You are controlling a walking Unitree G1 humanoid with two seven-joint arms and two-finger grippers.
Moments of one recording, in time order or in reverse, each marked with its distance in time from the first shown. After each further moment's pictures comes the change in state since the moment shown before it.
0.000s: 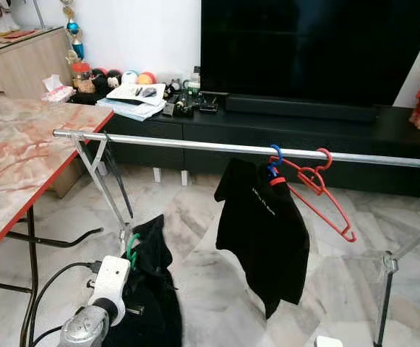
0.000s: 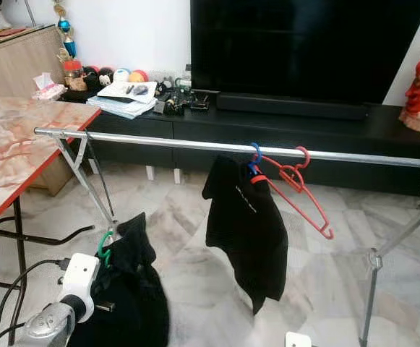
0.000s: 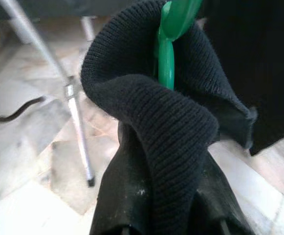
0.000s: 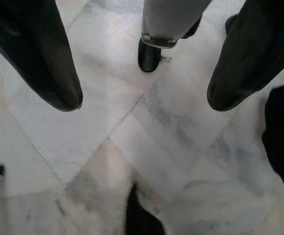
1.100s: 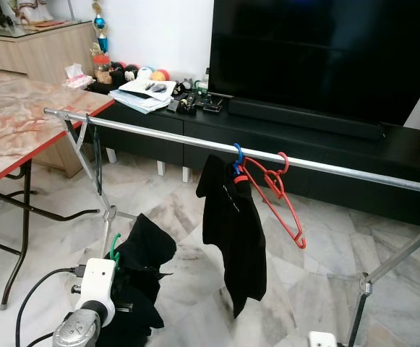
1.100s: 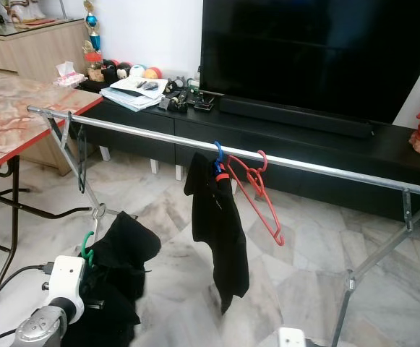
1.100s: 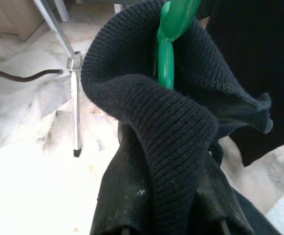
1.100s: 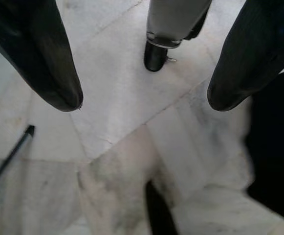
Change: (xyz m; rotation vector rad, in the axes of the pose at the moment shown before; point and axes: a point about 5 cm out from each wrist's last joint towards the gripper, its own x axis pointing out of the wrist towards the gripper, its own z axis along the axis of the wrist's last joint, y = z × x) left arm -0.004 0.017 -0.004 -0.047 0.007 0.130; right arm 0.002 0.011 0.010 -0.069 -0.020 0.066
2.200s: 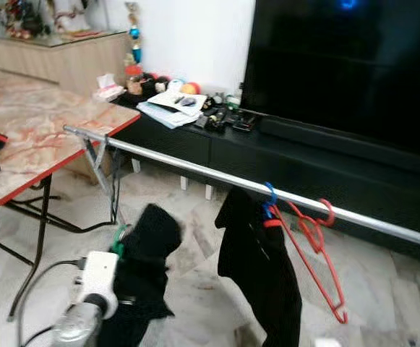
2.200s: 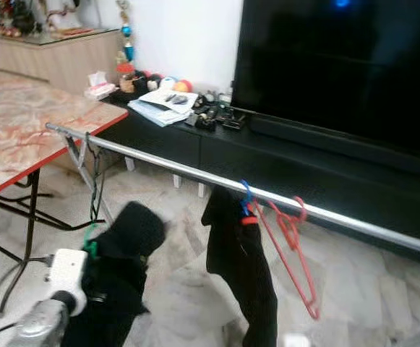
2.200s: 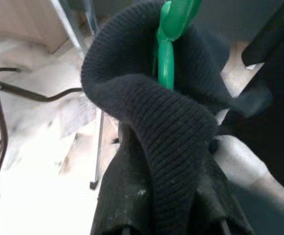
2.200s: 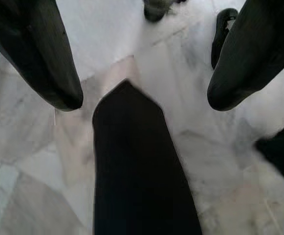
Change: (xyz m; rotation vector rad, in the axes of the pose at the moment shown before) left arm -0.005 0.014 0.001 0.008 -0.018 0.027; right arm 0.001 0.003 0.006 -0.037 -0.019 0.065
